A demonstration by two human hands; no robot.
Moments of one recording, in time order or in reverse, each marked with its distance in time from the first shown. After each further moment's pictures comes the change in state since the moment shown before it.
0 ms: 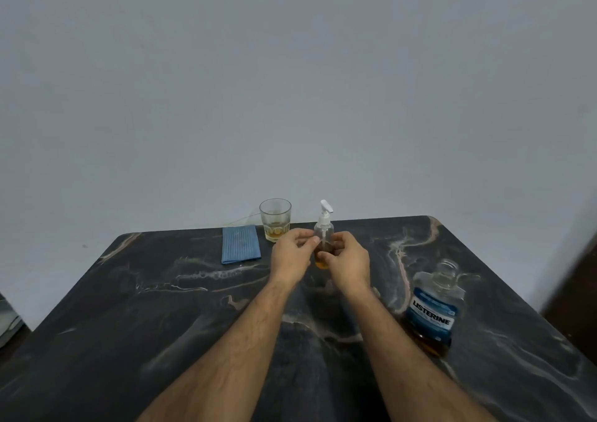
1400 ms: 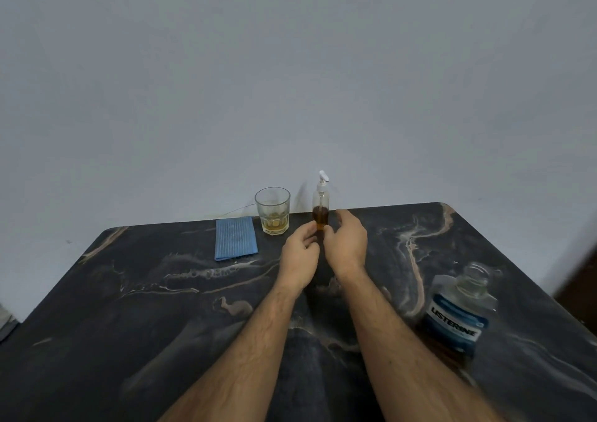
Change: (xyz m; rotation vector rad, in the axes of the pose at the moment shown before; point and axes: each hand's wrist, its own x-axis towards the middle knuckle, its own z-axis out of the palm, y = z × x) left_hand 0.031 -0.032 0.022 -0.038 -0.087 -0.055; right_hand 0.043 -0.010 0.027 -0.184 0.165 0.000
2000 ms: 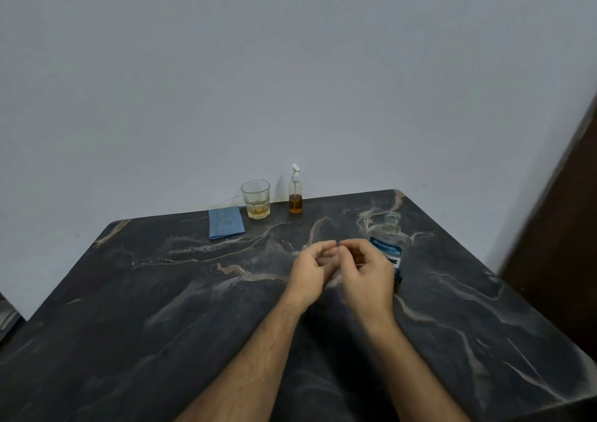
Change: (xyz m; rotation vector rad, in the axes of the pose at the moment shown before) left_hand -0.151 0.021 0.034 -0.058 -0.245 0.027; right_hand -0.166 0.032 -0.133 0.231 0.147 -0.244
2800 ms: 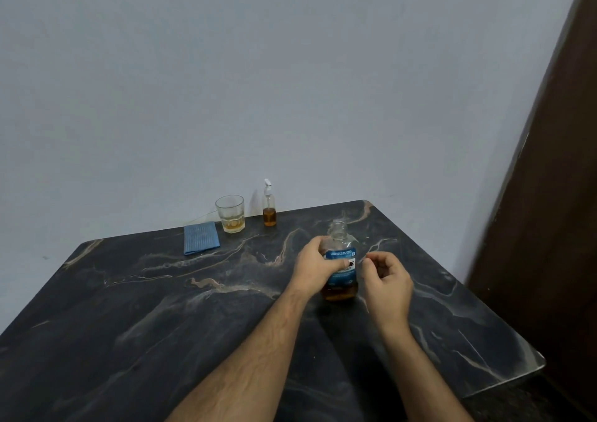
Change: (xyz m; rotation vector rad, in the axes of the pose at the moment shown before) left_hand 0.005 0.042 0.058 0.240 -0.010 0.011; right_hand 0.007 0.041 -0.071 0.118 0.219 0.183
